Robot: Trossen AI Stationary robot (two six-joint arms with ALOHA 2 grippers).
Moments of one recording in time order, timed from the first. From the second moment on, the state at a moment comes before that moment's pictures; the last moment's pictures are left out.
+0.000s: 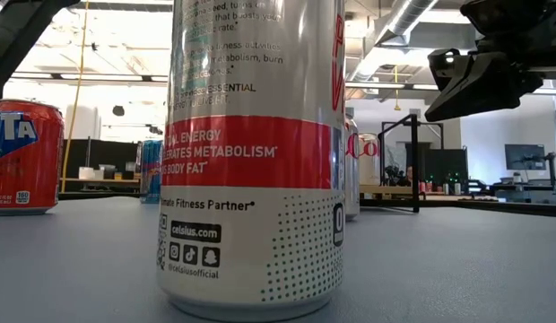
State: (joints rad) left arm 0.38 1.95 1.86 -1.00 -0.64 0.01; right arm 0.45 1.07 0.46 0.01 0.42 -0.16
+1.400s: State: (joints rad) left arm 0.46 1.44 1.62 -1.35 -0.76 -0.37; right arm 0.45 1.07 0.46 0.01 0.42 -0.16
